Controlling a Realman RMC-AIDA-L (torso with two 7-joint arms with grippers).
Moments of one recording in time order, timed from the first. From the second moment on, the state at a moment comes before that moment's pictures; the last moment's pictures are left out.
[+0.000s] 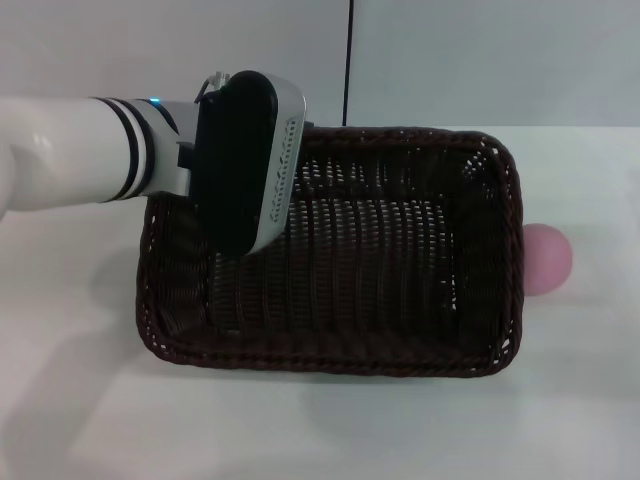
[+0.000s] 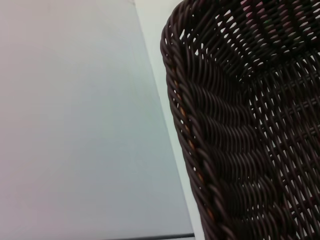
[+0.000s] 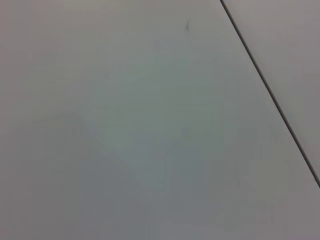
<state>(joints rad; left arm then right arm) -0.35 -2.07 1.78 1.50 2.53 0.82 -1.45 0.34 2.08 -0.77 0.02 -0.68 -1.62 0.60</state>
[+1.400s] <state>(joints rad) -0.15 -2.06 1.30 1.45 1.51 0.85 -1.36 0.17 2.01 -0.76 -0.59 -1.21 -1.50 1.17</state>
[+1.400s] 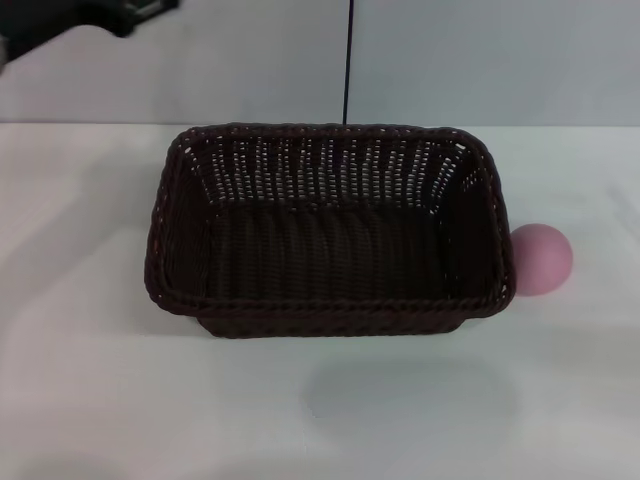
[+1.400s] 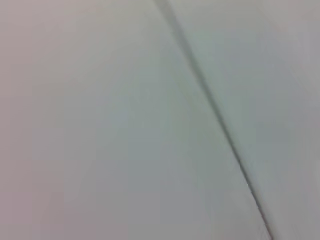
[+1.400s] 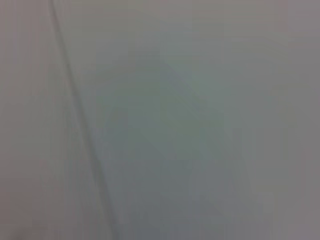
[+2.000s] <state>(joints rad) -0.12 -2.07 1.08 0.90 1.09 1.23 -1.16 0.35 1.99 -0.50 -1.32 -2.24 -1.84 2.15</state>
